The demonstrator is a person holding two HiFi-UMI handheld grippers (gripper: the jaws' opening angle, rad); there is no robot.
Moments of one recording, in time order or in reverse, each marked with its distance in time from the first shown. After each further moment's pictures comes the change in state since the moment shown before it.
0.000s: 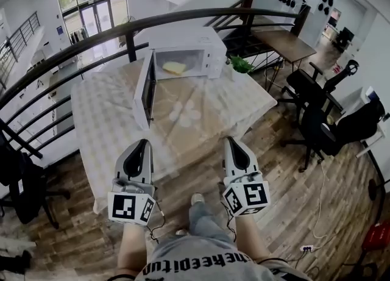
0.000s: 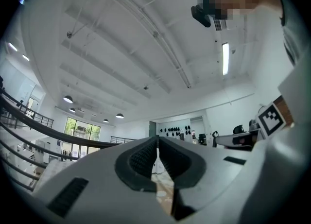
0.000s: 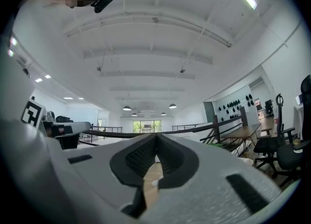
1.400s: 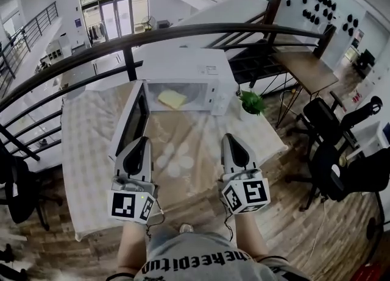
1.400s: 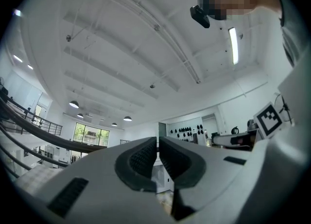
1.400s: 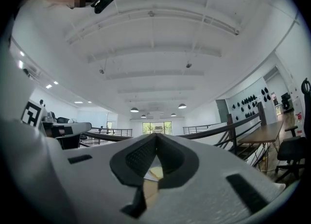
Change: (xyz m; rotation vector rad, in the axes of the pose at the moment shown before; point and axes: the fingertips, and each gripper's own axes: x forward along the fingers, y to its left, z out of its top) left arm 0.254 0.027 -0.041 0.050 -0.030 0.122; right arm 0.245 -0.149 -0.004 0.016 -0.029 0.156
